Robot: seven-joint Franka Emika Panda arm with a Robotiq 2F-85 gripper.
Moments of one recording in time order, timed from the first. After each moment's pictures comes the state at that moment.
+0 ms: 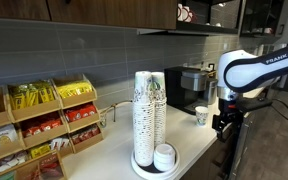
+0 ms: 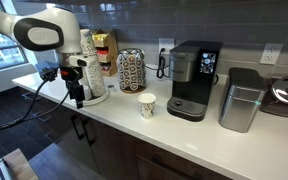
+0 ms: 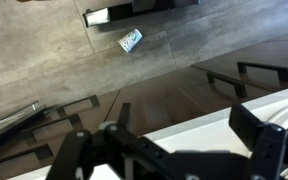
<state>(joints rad) -0.07 -0.45 -0.02 -2.55 0.02 1.99 0.09</state>
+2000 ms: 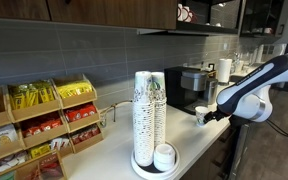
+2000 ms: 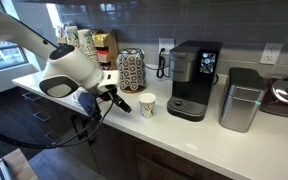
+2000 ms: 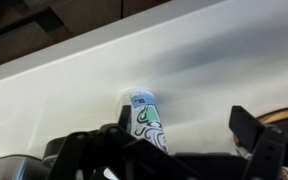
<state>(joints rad) 0.10 -0.16 -0.33 -2.67 0.54 3.11 -0.54</state>
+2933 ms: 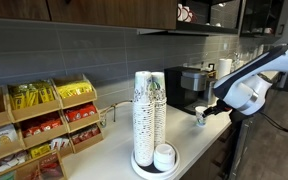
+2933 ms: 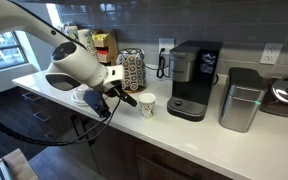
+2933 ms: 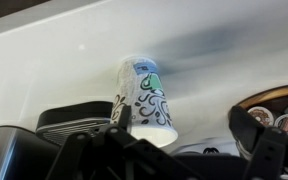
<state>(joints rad) 0.40 -0.16 -0.61 -2.59 0.88 3.12 -0.94</state>
